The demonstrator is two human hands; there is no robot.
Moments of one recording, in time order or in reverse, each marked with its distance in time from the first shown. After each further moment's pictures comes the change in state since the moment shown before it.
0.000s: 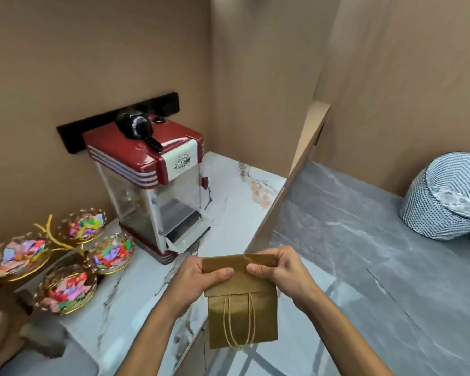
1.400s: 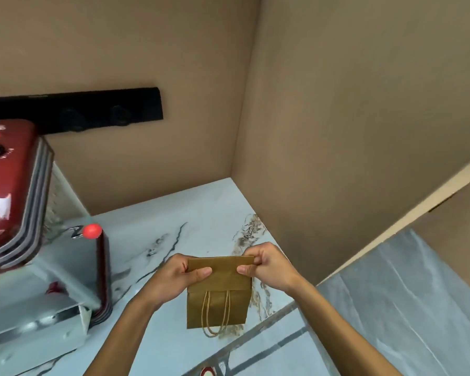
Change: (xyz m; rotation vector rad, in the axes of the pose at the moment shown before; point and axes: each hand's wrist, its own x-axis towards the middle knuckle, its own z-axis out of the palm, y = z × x) left_hand 0.538 0.013 0.034 0.058 0.419 -0.204; right_hand 0.606 -0.004 -0.278 -0.491 -0.682 0.040
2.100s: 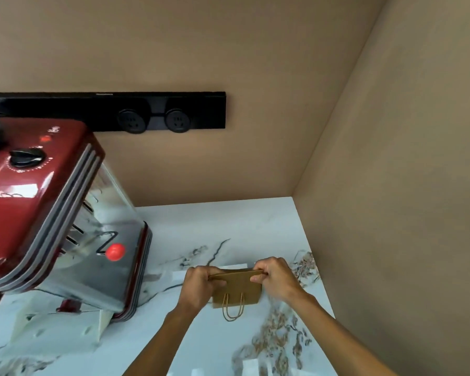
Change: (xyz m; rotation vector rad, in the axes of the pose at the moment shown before) left_hand 0.119 -0.091 -0.022 0.113 0.552 -0.199; right_hand 0.207 0.031 0.003 -0.548 -0.168 -0.146
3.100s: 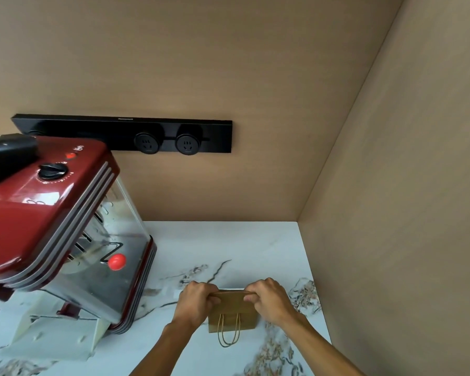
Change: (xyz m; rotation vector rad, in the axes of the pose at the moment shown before) left_hand 0.001 0.016 0.004 0.521 0.127 0.061; right_hand 0.012 0.009 0.000 -0.244 0.015 -0.231
